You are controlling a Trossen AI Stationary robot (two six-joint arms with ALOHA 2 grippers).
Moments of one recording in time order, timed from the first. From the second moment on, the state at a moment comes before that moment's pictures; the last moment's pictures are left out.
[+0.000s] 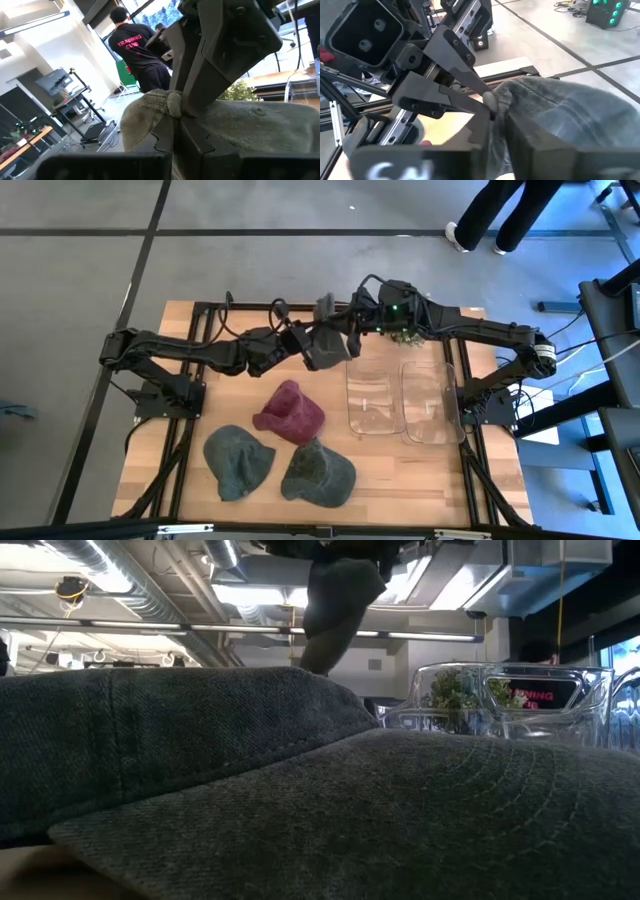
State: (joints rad) left arm 0.03 1.41 1.07 0.33 -0.68 0.49; right arm -0.26 1.45 1.36 -0.18 -0.13 0.10
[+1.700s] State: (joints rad) left arm 0.12 1.24 1.07 0.10 -0.74 0.33; right arm -0.28 1.37 1.71 -1.22 -0.44 -0.42
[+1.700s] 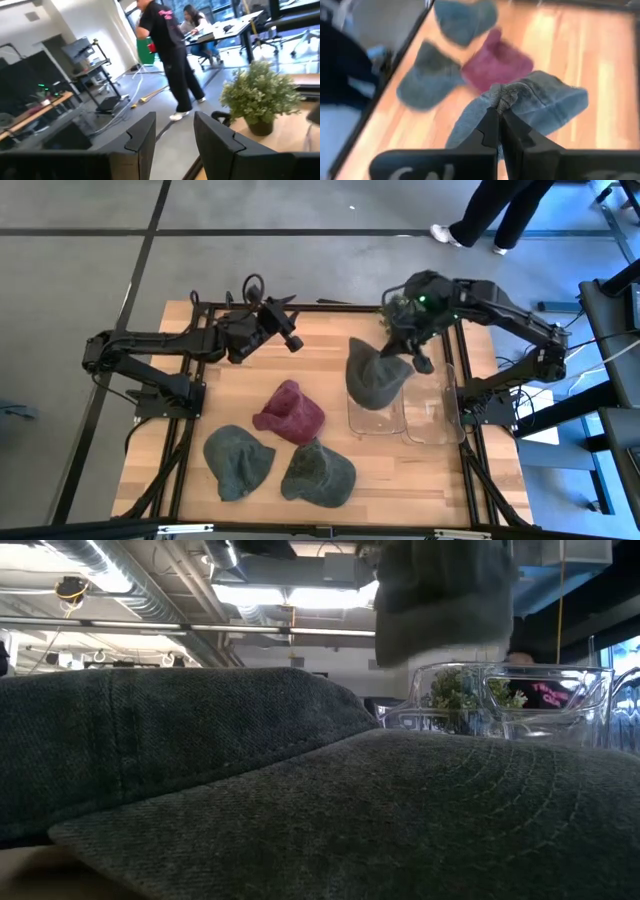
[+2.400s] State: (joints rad) left arm 0.13 1.24 1.07 -0.01 -0.71 0.24; right arm -0.20 1.56 1.55 -1.21 0.17 -0.85
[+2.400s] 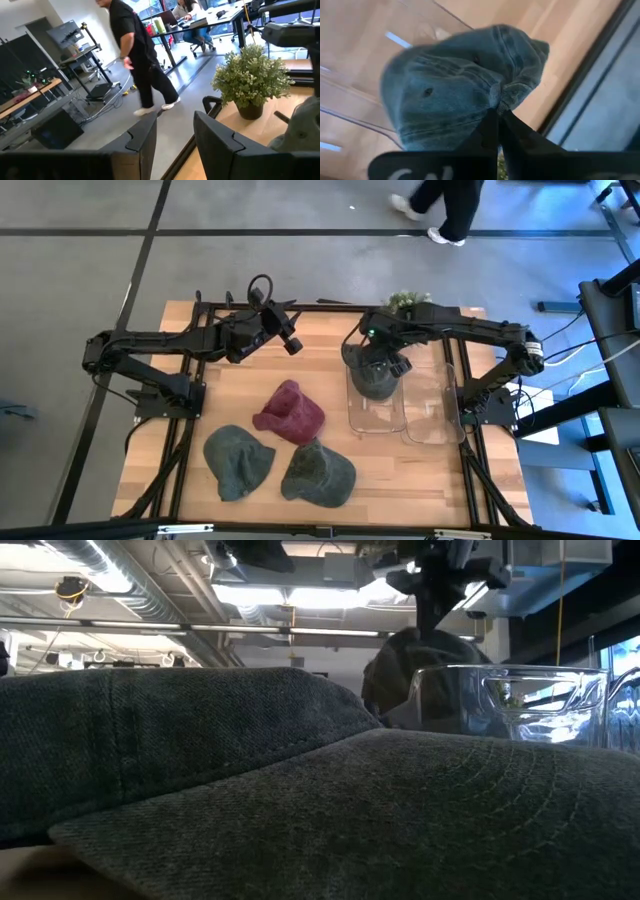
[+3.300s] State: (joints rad) left arm 0.20 1.27 1.07 -0.03 -0.64 0.25; right arm 0.03 1.52 1.55 -1.12 0.58 -1.08
